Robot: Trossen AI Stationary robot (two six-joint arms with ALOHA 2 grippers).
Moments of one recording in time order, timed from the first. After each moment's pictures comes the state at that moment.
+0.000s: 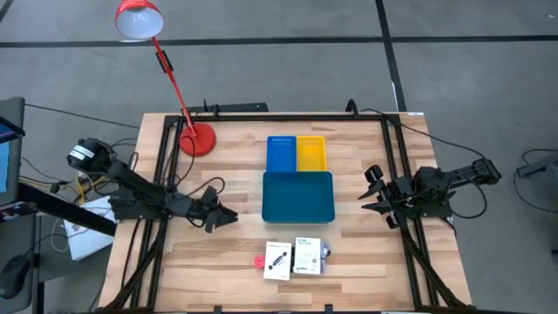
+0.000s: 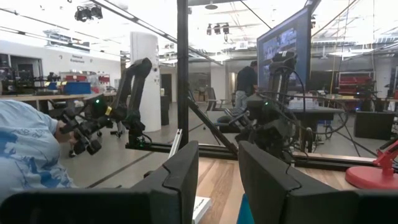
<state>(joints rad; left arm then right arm) -0.41 1.28 0.05 0.99 -0.30 -1.04 0.27 0.05 0.01 0.26 -0.07 -0.03</state>
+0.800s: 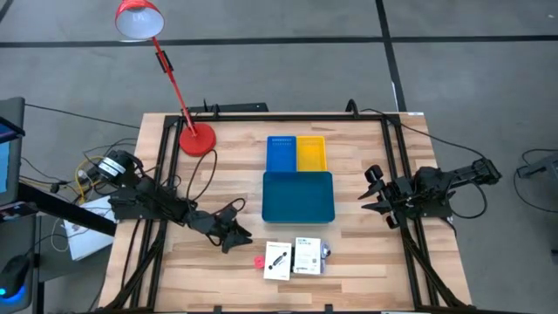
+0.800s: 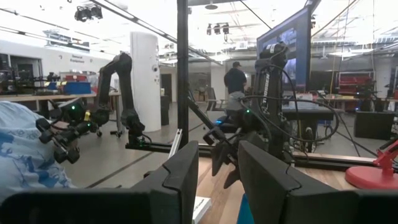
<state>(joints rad) -0.47 1.63 0.30 0.99 -0.21 -1.02 0.27 0.05 0.01 0.26 -0.07 -0.03</state>
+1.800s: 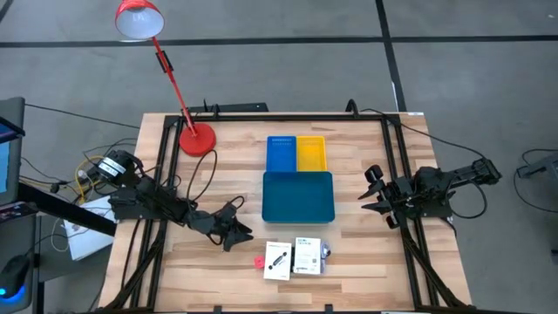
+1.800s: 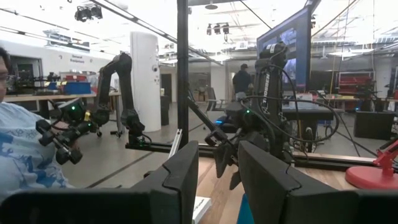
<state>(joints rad) -0.47 1.63 0.30 0.97 -0.28 -1.00 0.27 0.05 0.01 0.26 -0.07 -0.03</state>
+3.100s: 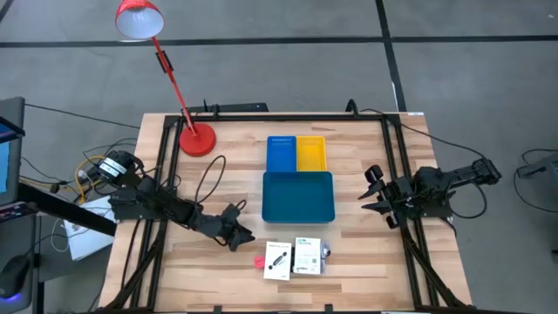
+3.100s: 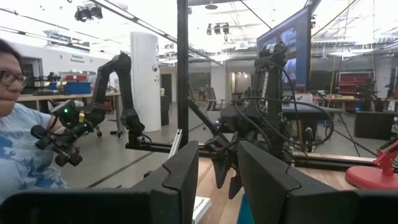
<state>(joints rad) -0.47 1.64 0.37 0.77 -0.27 -1.14 0.27 0.05 0.01 0.26 -0.07 -0.03</state>
